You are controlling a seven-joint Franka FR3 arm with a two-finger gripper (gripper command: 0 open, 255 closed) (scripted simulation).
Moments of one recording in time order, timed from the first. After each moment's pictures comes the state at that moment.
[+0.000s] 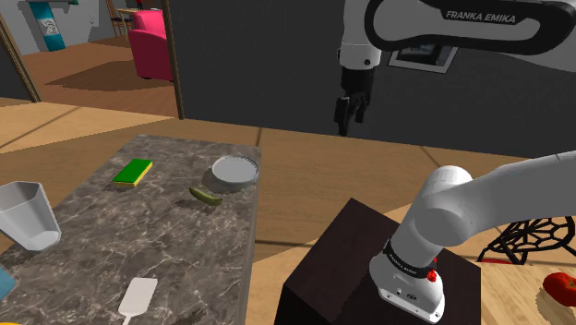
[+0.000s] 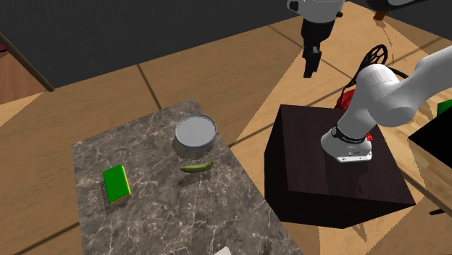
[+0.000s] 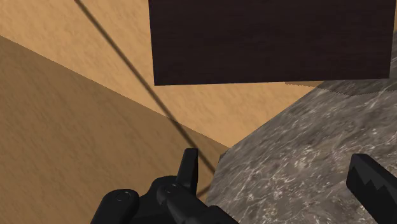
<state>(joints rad) -0.01 -0.76 0.05 -2.38 -0.08 1.47 0.07</state>
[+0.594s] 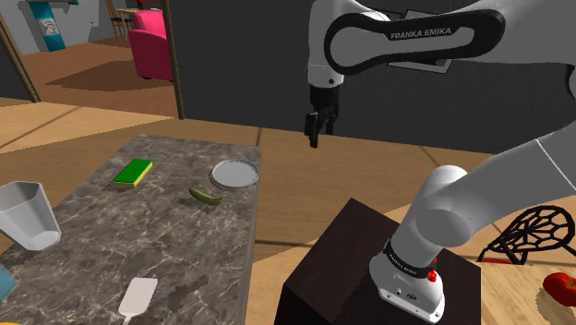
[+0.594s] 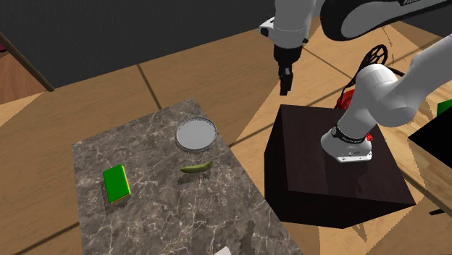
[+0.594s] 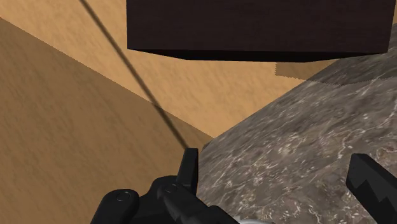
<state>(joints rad) 0.02 -0.56 0.07 -2.39 -0.05 1.68 0.07</state>
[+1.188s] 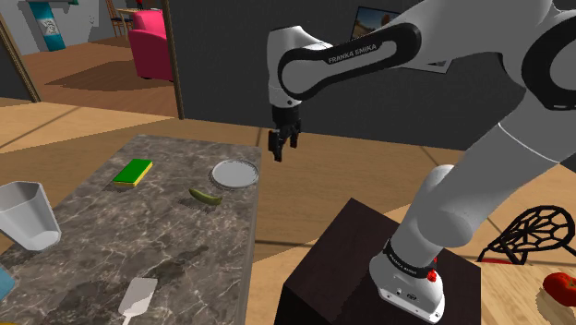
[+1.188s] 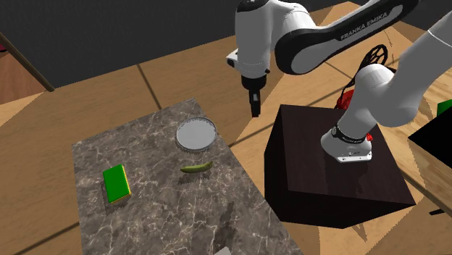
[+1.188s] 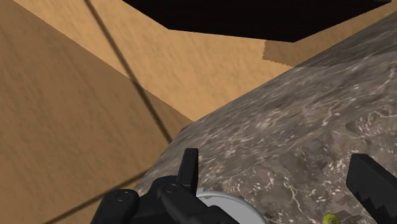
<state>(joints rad) 0.05 -0.25 0.10 -2.29 -0.03 1.91 0.05</state>
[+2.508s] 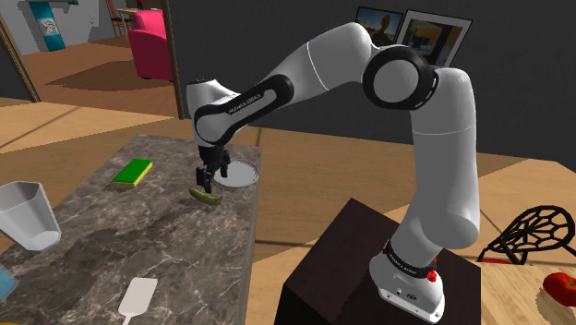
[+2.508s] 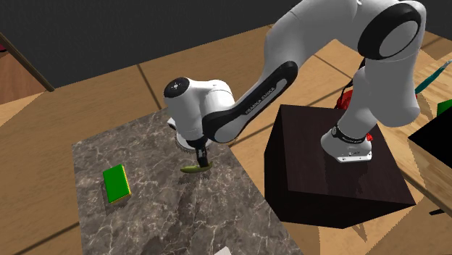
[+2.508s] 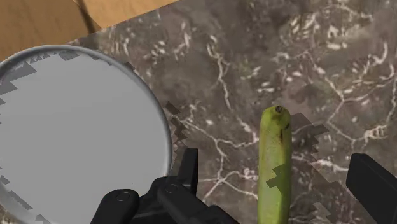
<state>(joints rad) 0.15 0.49 0.17 -1.75 -0.06 2.12 0.03</state>
